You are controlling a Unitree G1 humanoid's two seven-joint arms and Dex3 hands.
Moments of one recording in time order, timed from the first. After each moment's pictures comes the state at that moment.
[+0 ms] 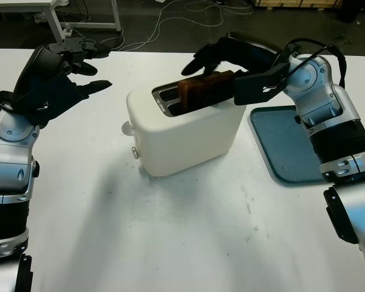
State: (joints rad) left arm -0.50 0.59 0.10 -0.13 0.15 0.27 -0.30; right arm -1.02 -0.49 0.26 0.55 -0.37 -0.28 0.60
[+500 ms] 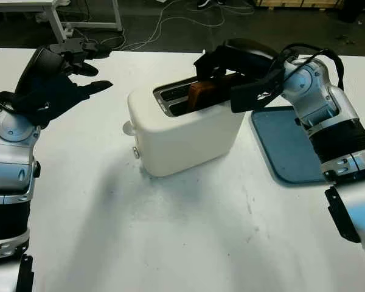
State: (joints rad) left arm -0.50 0.58 0.10 -0.13 0.15 0.27 -0.30; right arm -1.06 -0.50 0.33 0.63 -0.46 -0.36 0.54
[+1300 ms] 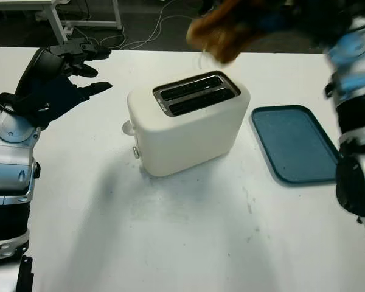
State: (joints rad) left arm -0.49 0.58 0.10 -0.13 0.15 0.27 -0.30; right arm -1.24 -0.53 -0.09 0.92 -0.06 -0.35 0.37
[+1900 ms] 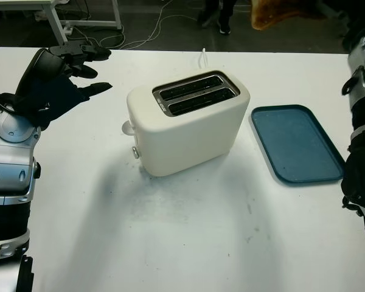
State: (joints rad) left arm -0.49 0.58 0.10 -0.13 0.15 0.27 -0.29; right arm -1.20 -0.49 -0.20 1.12 0.00 -0.23 0.13
